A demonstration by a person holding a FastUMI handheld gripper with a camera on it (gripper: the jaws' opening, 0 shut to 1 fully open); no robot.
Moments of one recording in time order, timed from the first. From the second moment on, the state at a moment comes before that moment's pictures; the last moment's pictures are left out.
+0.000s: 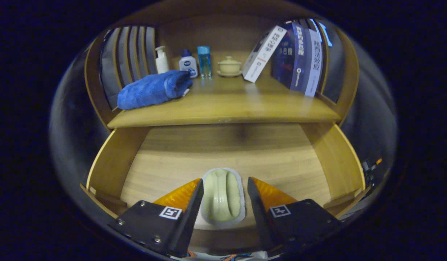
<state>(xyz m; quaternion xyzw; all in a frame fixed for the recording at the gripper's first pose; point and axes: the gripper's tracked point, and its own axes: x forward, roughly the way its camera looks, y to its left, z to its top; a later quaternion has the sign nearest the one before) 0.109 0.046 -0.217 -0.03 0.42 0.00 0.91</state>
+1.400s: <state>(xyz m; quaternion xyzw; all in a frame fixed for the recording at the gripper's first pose) 0.161 0.060 -0.037 0.03 0.20 0.03 0.98</state>
